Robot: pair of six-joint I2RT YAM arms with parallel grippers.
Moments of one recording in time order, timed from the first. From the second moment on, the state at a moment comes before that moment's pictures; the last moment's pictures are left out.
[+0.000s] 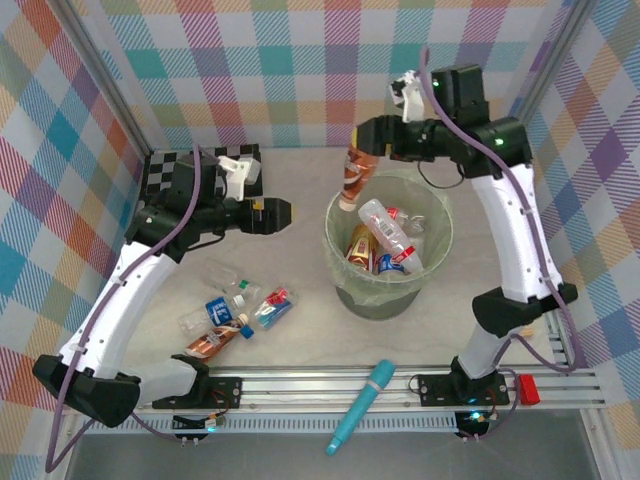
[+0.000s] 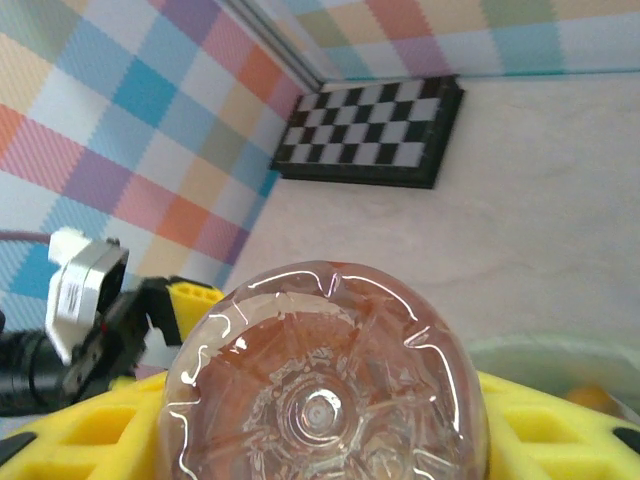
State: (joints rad) left arm -0.36 1.21 1.41 -0.87 0.40 -0.30; right arm 0.42 1.70 2.39 -1.28 -0.49 0.37
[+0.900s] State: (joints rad) left arm -0.37 1.23 1.20 -1.22 0.21 -0.36; right arm 0.52 1.61 1.80 -1.39 -0.40 0.28
